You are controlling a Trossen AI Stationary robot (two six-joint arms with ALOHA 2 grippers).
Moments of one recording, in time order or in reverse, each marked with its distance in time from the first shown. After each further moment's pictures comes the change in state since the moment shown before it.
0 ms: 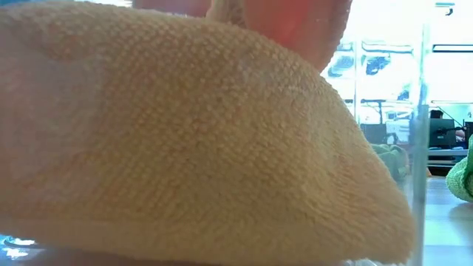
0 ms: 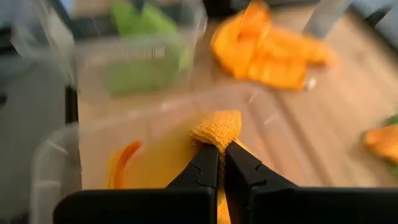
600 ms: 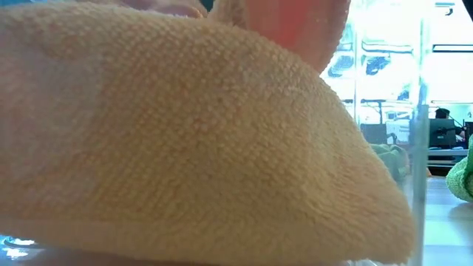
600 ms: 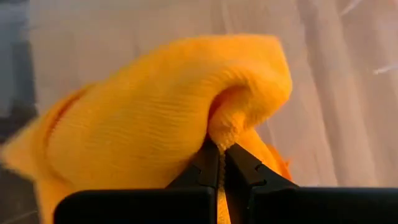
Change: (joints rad) left arm 0.000 0.000 0.000 -0.003 -0.011 0.000; right arm -0.151 0.201 -0.005 -0.005 -0.398 -0.109
